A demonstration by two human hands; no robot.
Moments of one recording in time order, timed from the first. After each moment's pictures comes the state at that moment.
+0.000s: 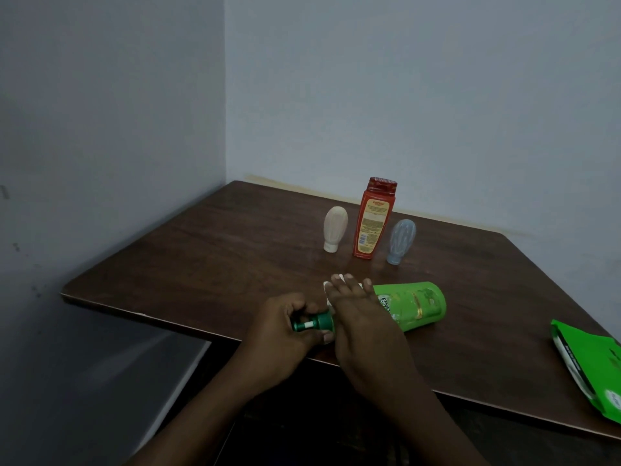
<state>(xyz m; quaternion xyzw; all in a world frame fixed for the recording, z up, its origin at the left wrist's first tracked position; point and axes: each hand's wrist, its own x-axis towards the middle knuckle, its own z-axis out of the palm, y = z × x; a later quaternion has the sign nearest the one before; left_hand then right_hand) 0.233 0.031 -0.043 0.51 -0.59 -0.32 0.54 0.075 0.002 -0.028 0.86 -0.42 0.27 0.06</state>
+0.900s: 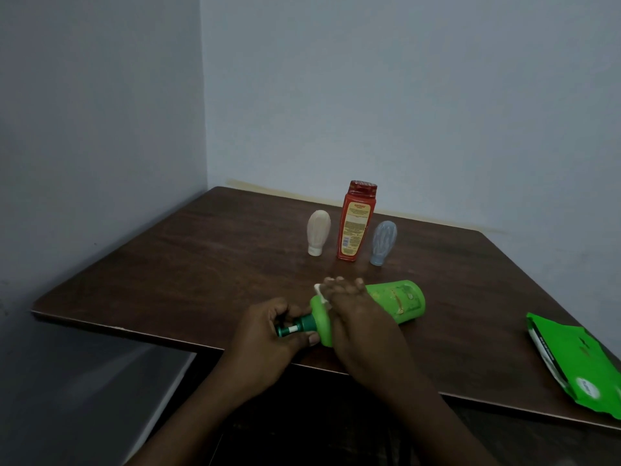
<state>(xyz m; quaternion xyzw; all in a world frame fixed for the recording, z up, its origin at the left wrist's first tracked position) 0.232 0.031 -0.041 0.51 -0.59 -0.31 0.54 0.059 -0.008 -0.014 0.86 -0.44 0.27 0.00</state>
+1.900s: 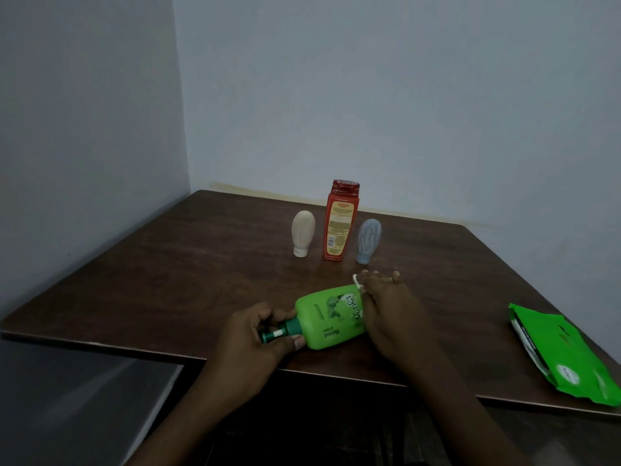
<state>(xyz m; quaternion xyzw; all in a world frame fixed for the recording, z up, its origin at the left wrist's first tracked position) 0.230 0.029 -0.047 0.52 -0.58 -0.32 0.54 0.008 -0.040 -0.014 0.78 -0.57 0.27 0.04</state>
